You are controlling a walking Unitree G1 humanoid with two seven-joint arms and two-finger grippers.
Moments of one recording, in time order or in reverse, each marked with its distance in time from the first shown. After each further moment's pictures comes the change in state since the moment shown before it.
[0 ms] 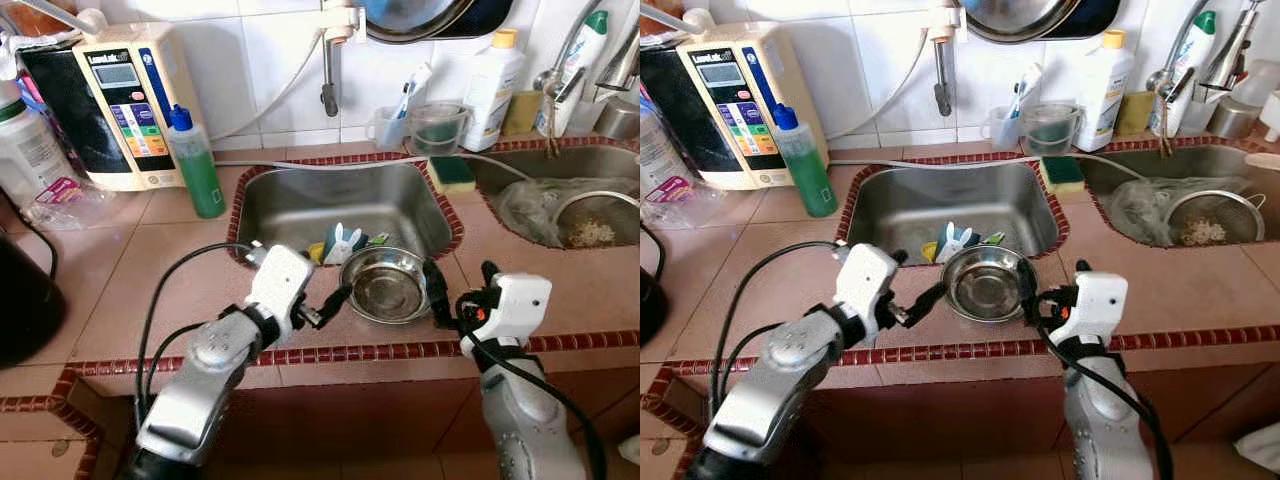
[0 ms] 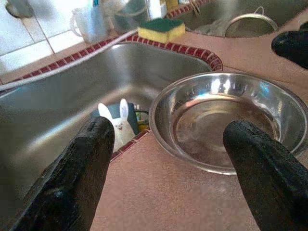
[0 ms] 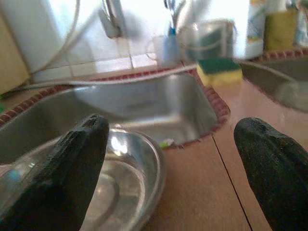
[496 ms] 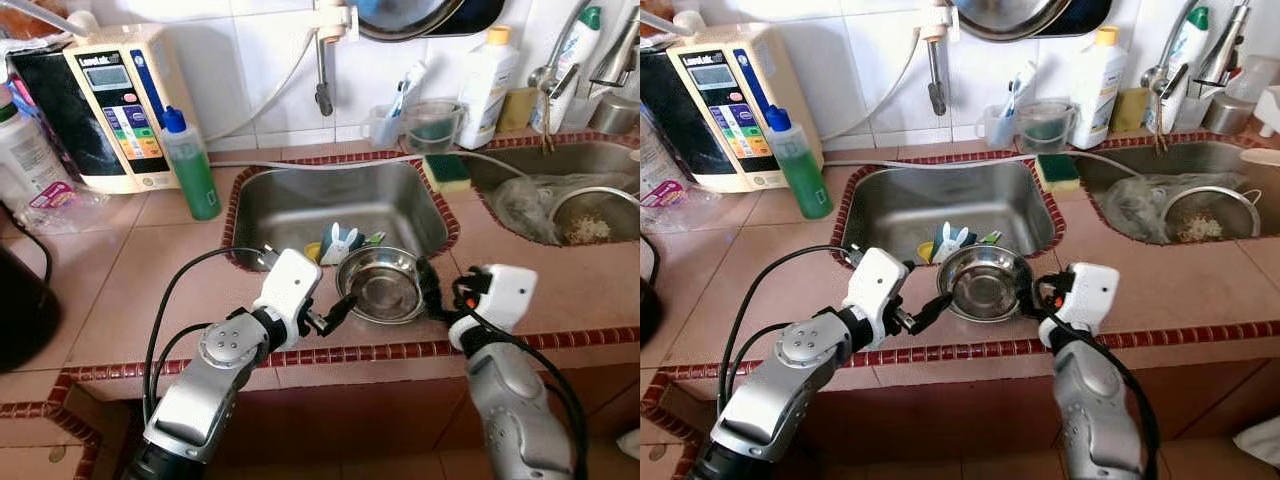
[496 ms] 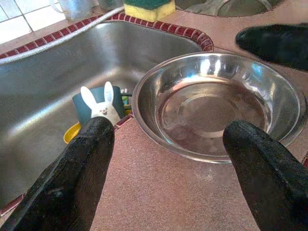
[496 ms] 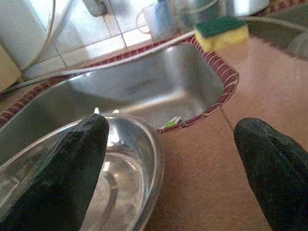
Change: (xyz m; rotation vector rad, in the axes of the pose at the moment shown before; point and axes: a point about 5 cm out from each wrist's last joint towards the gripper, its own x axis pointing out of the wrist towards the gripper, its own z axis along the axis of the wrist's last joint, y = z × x) left arm 0.003 -0.008 -0.005 -0.027 0.062 -0.031; right arm 0.021 0.003 -0.011 0.144 0.100 -0.007
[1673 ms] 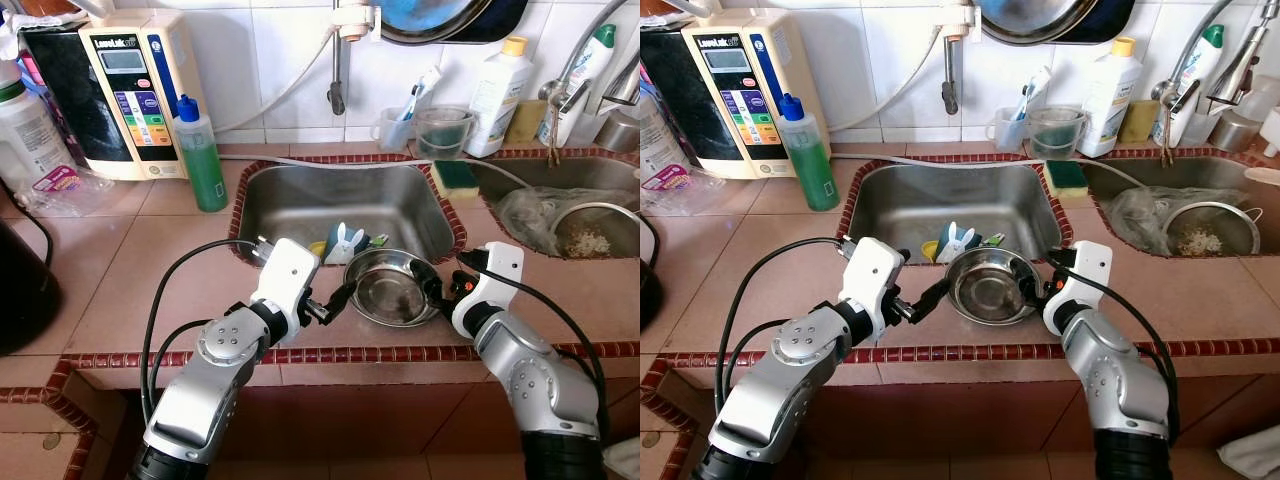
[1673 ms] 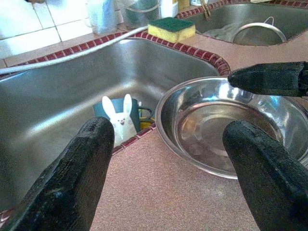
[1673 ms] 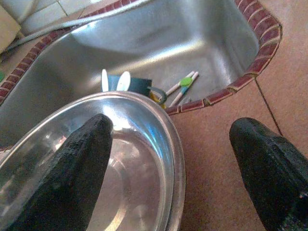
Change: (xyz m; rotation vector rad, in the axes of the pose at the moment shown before) left arm -0.002 -0.001 0.014 -0.027 -0.048 0.062; right arm 0.022 -0.012 0.014 0.116 0.279 0.030
